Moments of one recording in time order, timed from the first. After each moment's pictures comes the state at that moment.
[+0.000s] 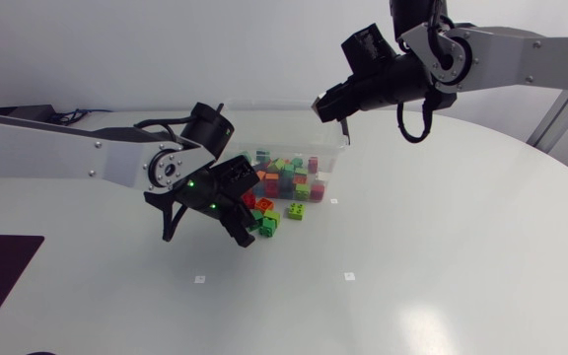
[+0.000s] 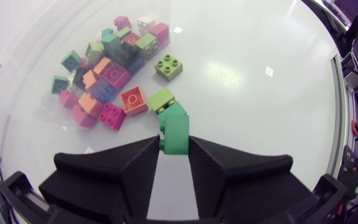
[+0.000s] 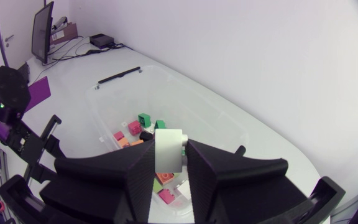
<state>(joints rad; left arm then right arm) -0.52 1.77 1.09 -0.37 0.17 0.48 0.34 1.76 1.43 -0.26 -0.26 -0.27</state>
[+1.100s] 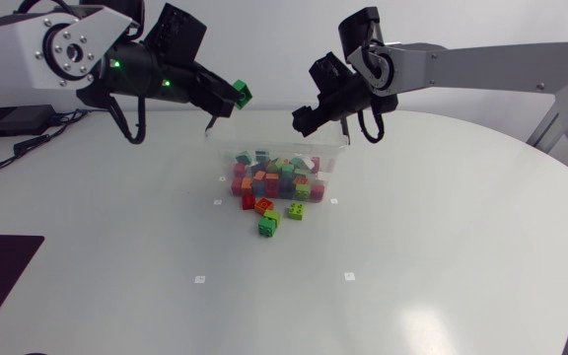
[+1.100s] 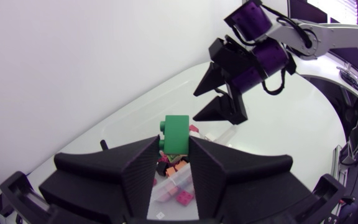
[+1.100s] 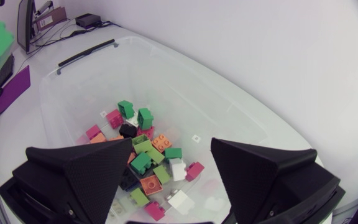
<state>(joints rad) -0.34 1.64 1.39 -0.28 0.29 0.33 0.36 2.07 1.71 -0.35 -0.17 -0.28</state>
